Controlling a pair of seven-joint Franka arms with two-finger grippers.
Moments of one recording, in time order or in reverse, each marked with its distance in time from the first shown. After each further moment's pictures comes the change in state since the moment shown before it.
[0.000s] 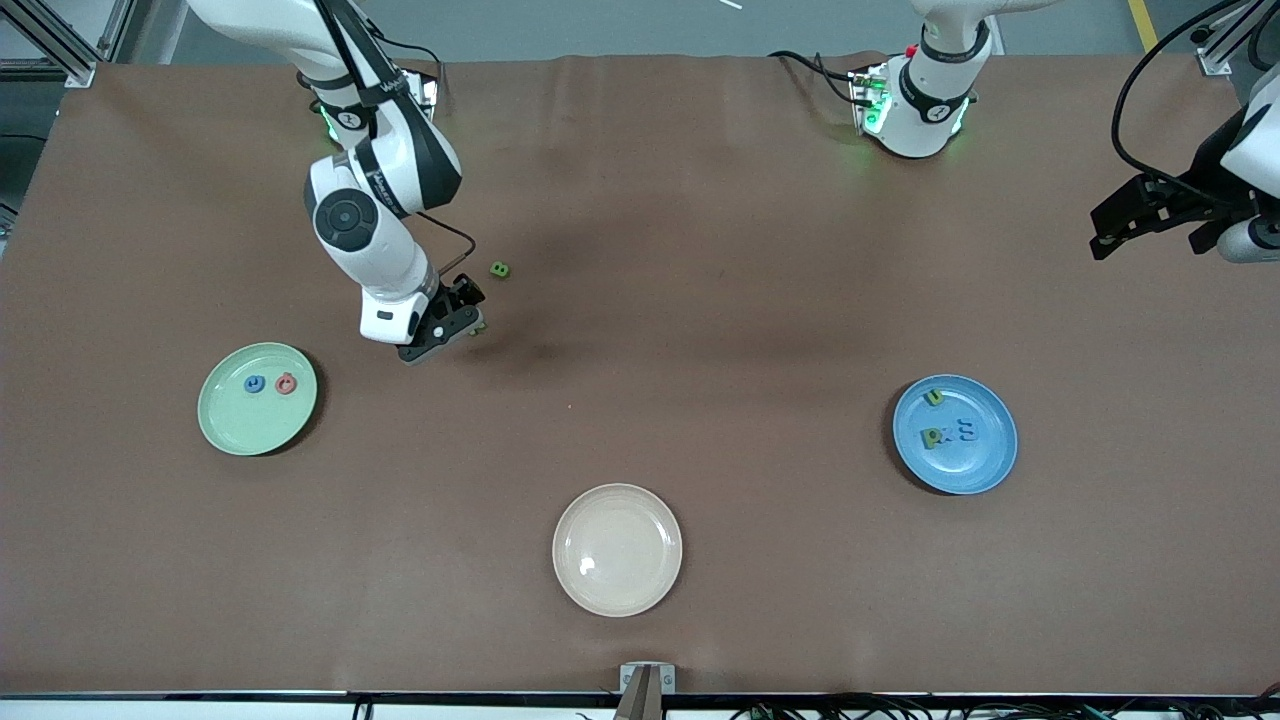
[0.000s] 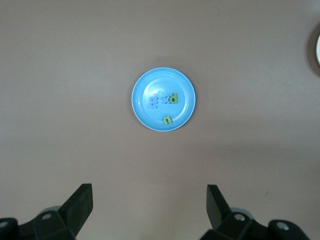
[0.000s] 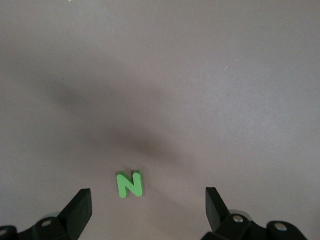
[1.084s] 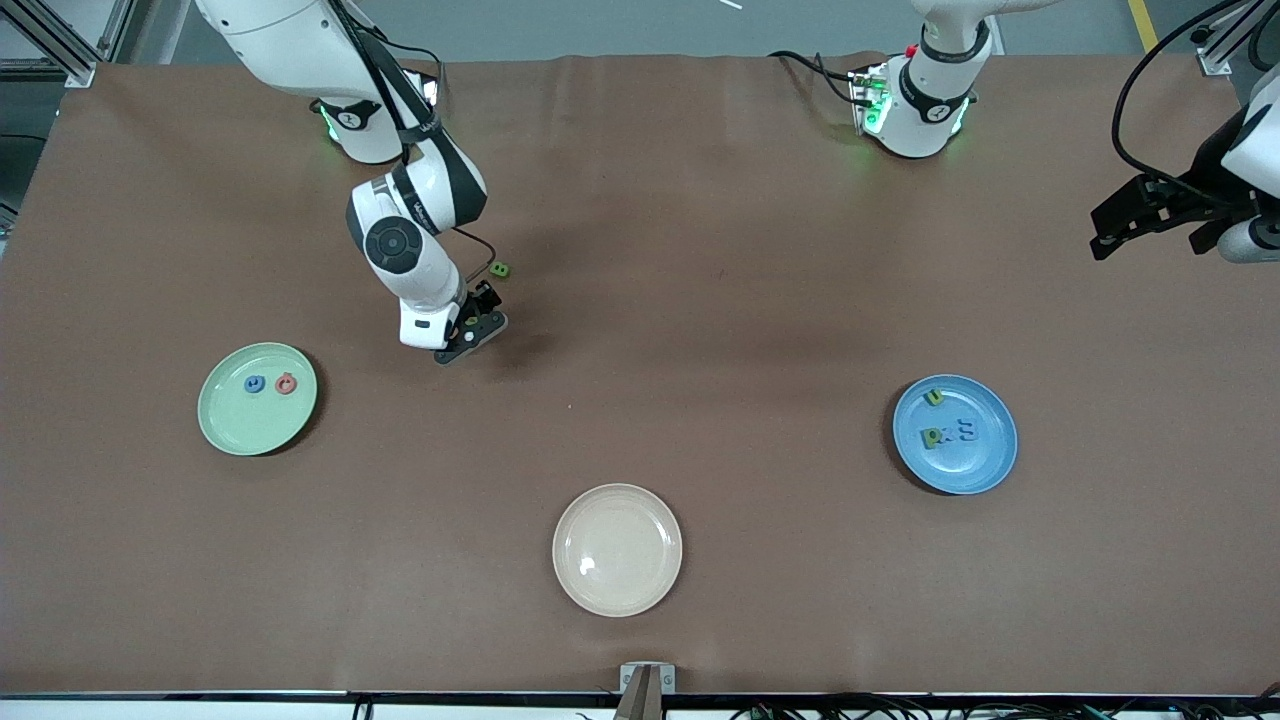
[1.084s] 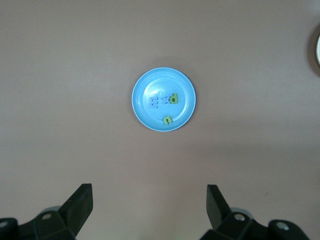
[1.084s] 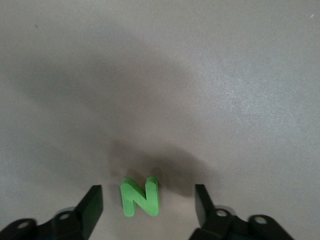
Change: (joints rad) left arm 0.001 0.000 0.001 0.000 0.000 0.000 0.000; right arm 0.045 0.129 0.000 -0.028 0.000 0.100 0.000
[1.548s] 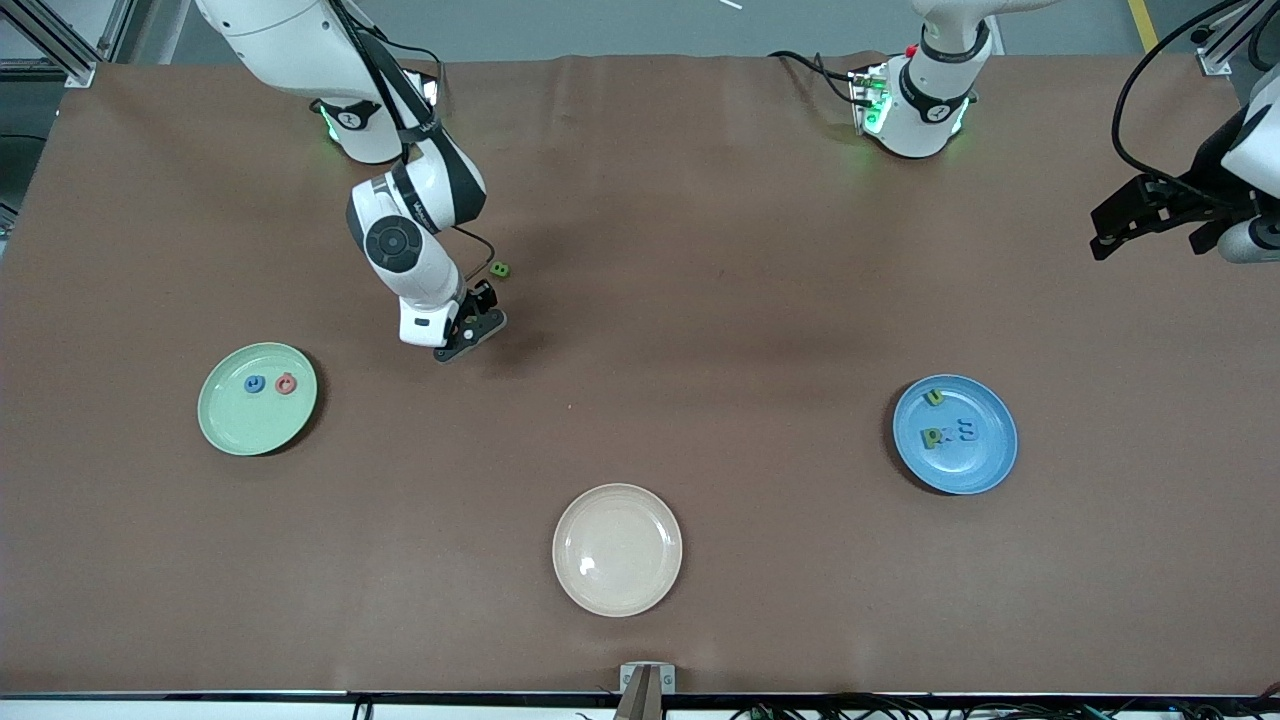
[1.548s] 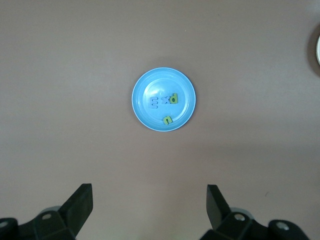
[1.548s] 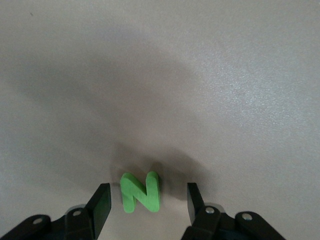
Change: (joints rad) left arm 0.000 0.001 0.000 0.000 0.000 0.000 0.000; right arm 0.002 0.000 0.000 -0.011 0.000 0.002 0.000
